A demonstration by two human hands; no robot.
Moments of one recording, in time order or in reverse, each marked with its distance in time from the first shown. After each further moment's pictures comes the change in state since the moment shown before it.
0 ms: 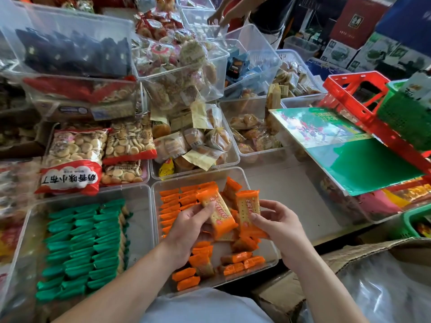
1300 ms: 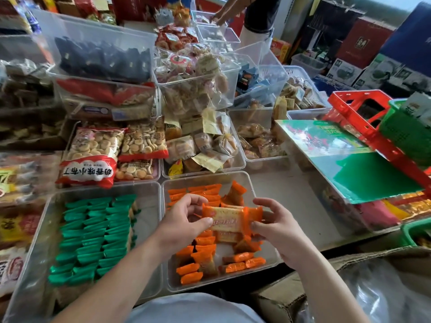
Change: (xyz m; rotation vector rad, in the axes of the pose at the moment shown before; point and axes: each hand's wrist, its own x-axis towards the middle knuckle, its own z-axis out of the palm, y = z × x) left_hand -0.039 0.018 -0.029 0.423 0.060 0.270; right_hand -0.030 -0.028 0.012 -0.105 -0.159 0.012
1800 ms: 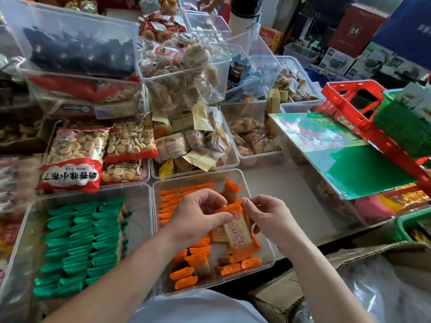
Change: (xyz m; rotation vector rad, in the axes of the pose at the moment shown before) left_hand 0.033 0.018 0.034 -0.021 -0.063 0.132; right_hand 0.026 -0.008 0.000 -0.155 0.066 -0.095
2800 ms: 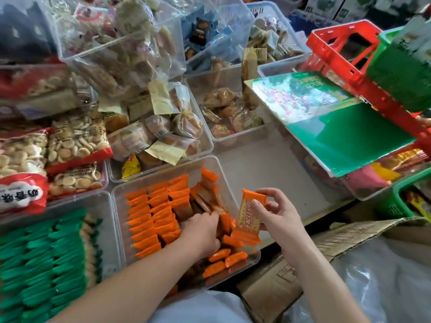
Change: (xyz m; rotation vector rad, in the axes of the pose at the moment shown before) left_hand 0.072 -0.094 0.087 1.300 -0.462 -0.166; right_hand 0.025 0.071 -0.056 0.253 0.181 0.132
